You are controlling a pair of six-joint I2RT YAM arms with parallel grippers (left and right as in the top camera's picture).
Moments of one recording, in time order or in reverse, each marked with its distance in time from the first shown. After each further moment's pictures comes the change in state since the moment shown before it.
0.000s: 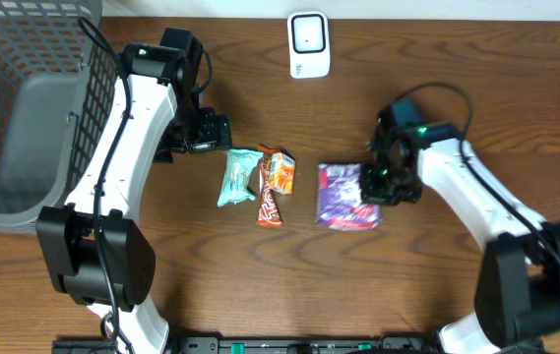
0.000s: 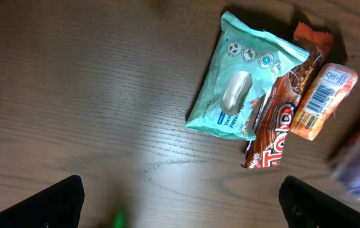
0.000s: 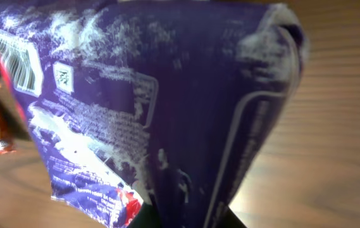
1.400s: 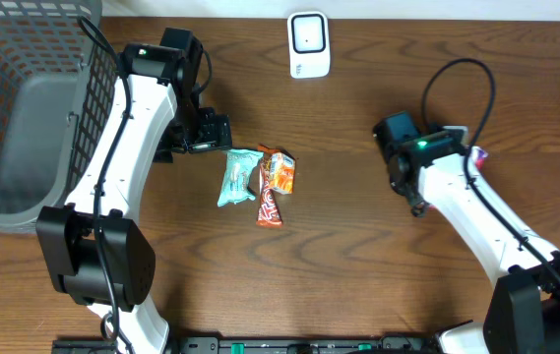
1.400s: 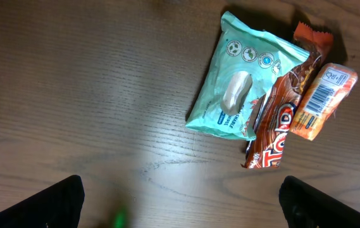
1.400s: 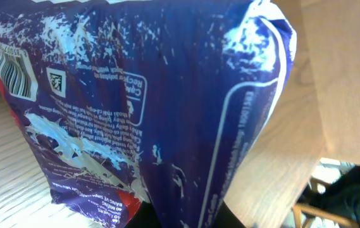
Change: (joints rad) left arm 0.000 0.000 0.000 0.000 0.000 0.000; right arm 0.088 -0.094 -0.079 -0.085 0.954 0.288
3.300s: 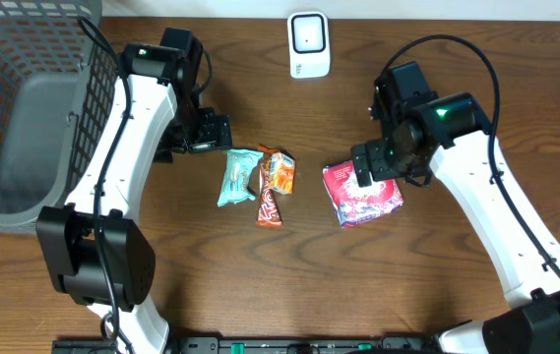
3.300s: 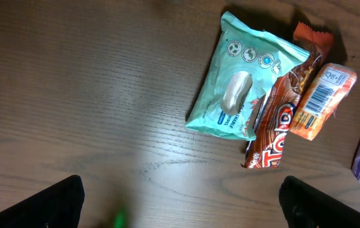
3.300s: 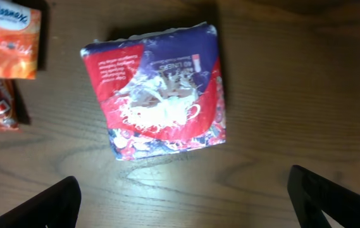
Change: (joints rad) left arm 0.000 0.000 0.000 0.000 0.000 0.000; right arm 0.005 0.001 0.372 -0.158 -0.726 -0.443
